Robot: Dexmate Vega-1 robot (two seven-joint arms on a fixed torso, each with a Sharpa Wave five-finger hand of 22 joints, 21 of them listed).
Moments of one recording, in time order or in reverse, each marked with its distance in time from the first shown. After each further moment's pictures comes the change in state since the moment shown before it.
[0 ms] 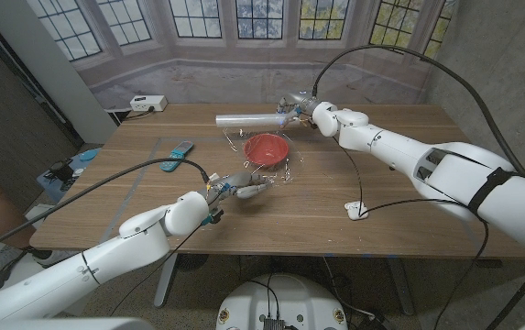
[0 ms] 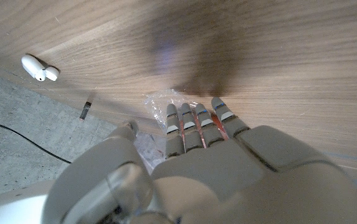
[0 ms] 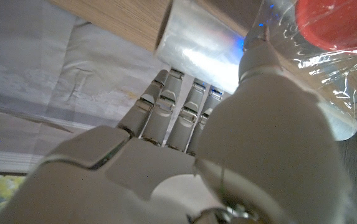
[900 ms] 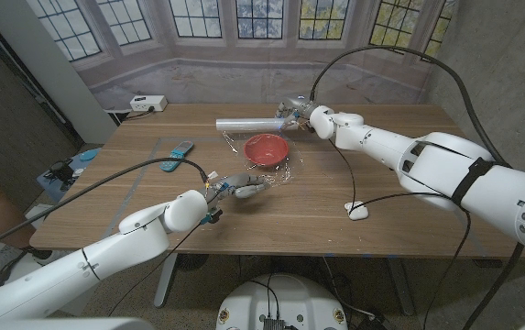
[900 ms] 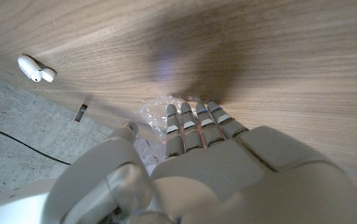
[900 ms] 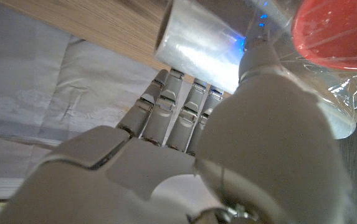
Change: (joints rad) left arm -0.019 0.007 0.007 0.007 -0.046 0.027 -0.027; left_hand -0.012 -0.002 0.007 -0.002 0.000 0.005 0.005 0.000 0.000 0.011 0.000 0.004 0.000 0.005 0.006 0.000 0.000 0.005 -0.006 -0.007 0.000; right arm 0.055 0.099 -0.063 0.225 0.066 0.078 -0.050; right_hand 0.000 0.000 -0.003 -0.002 0.001 -0.002 -0.002 0.003 0.000 0.002 -0.001 0.004 -0.001 0.001 -0.001 -0.002 0.006 0.004 0.003 0.000 0.000
